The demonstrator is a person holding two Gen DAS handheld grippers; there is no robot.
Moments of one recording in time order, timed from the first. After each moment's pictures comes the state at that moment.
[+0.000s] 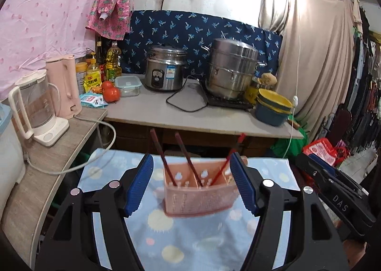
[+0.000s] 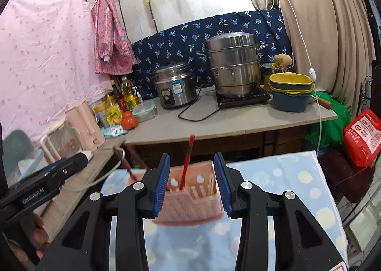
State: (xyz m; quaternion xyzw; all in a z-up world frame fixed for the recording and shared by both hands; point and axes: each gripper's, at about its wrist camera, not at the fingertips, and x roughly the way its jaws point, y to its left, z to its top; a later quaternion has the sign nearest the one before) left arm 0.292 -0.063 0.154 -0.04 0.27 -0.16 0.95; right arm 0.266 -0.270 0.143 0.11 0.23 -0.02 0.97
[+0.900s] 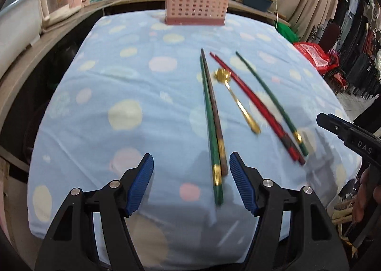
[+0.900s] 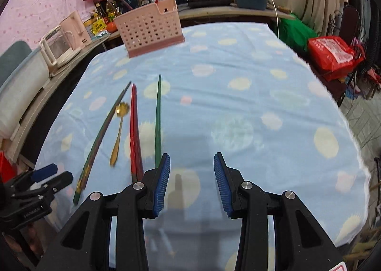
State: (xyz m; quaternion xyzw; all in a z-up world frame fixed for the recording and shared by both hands) left arm 0.025 -0.008 -0.065 0.03 0.46 -0.17 0.87; right arm -0.011 -0.247 -0.047 0.11 0.43 -0.06 0.89
